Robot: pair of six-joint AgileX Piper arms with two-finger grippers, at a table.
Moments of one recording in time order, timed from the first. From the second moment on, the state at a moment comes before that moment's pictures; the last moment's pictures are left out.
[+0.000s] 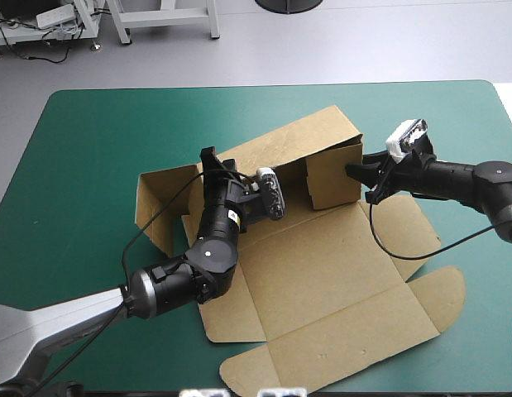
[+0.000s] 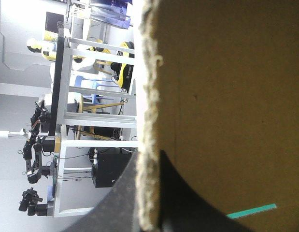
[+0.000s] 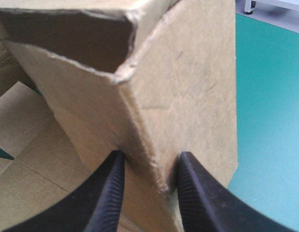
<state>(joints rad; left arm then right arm) -1.03 1.52 -1.07 1.47 0.87 -0.56 -0.10 1.55 -1.05 1.35 0.93 -1.66</state>
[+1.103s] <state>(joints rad) -1.03 1.55 -1.07 1.53 0.73 -0.59 -0.10 1.56 -1.05 1.33 0.86 -1.59</state>
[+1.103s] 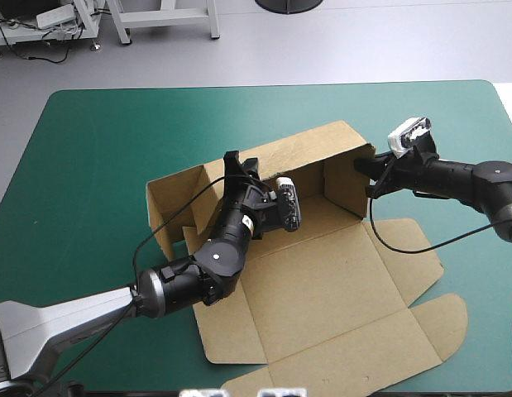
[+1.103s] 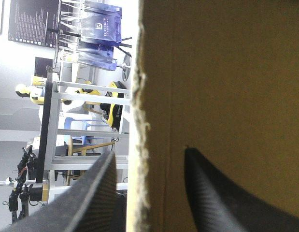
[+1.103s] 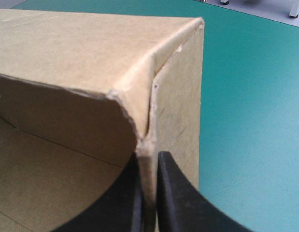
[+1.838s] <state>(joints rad) -1.27 1.59 -1.07 1.70 0.74 -0.91 -0.10 1.56 -1.05 1.28 0.88 -1.50</state>
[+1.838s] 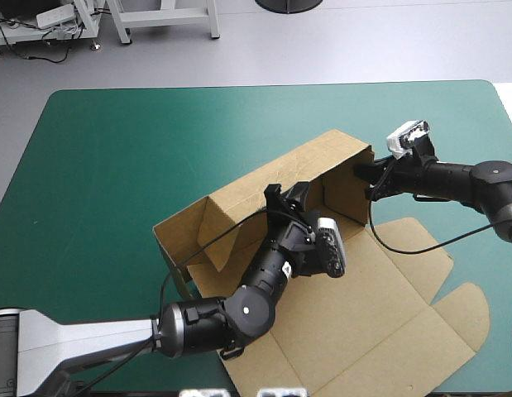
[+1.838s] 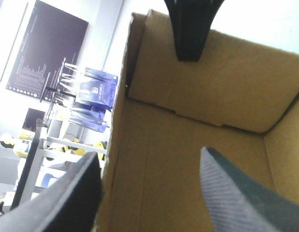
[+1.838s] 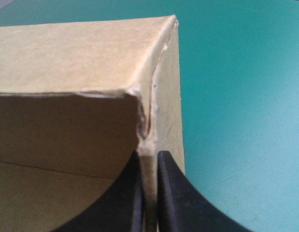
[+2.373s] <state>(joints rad) -1.36 1.56 -1.14 1.67 0.90 -0.87 -0.10 1.56 -1.05 1.28 0.87 -1.41</state>
